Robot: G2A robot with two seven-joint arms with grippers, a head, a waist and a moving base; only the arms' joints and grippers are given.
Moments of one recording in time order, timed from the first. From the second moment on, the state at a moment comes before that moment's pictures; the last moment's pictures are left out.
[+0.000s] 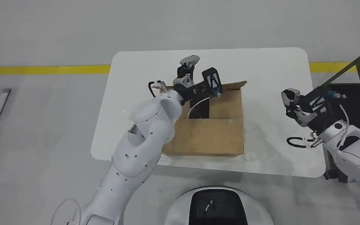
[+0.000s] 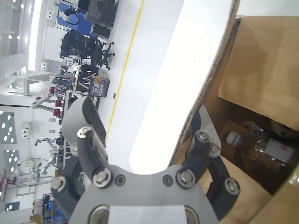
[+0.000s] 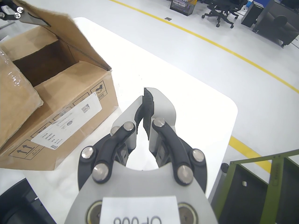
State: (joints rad) left arm 0.56 -1.33 -0.92 -1.60 1.98 -0.53 -0.44; right arm -1.41 -1.04 1.71 -1.95 -1.10 -0.41 0.29
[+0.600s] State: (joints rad) left arm 0.35 -1.42 -0.77 -1.22 2.02 -0.43 -0.38; right arm -1.45 -1.04 1.76 -1.96 -1.09 -0.40 0.30
